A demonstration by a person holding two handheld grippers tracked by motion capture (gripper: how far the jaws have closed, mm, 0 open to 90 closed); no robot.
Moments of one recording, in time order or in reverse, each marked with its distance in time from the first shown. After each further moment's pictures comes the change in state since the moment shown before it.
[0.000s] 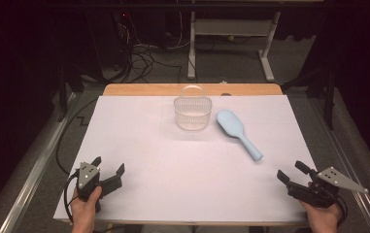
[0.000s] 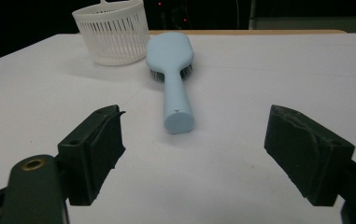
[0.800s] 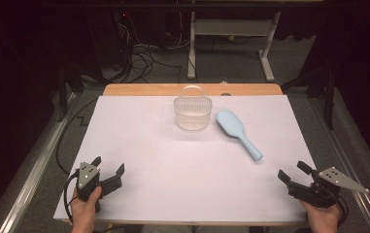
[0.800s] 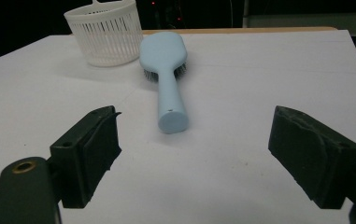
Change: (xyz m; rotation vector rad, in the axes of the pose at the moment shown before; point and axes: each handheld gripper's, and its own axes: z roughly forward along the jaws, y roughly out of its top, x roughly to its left) left arm 0.000 0.000 0.000 -0.001 0.001 0.005; right arm -0.001 0.001 -0.001 0.004 -0.023 0.017
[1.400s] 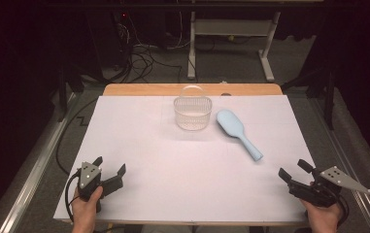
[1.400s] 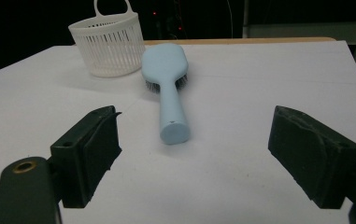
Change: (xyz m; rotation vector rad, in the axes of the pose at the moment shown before) left arm -0.001 0.000 0.002 0.007 -0.011 0.010; right arm 0.001 0.003 0.000 -0.037 0.005 0.003
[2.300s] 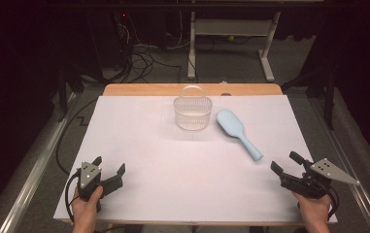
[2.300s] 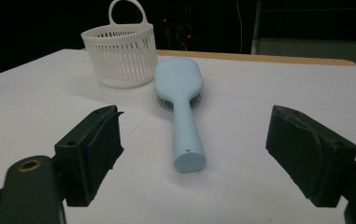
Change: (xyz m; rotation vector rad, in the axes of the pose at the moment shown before) left arm 0.000 0.000 0.000 -0.001 0.020 -0.001; right arm 0.011 0.013 0.021 -0.026 0.033 -0.056
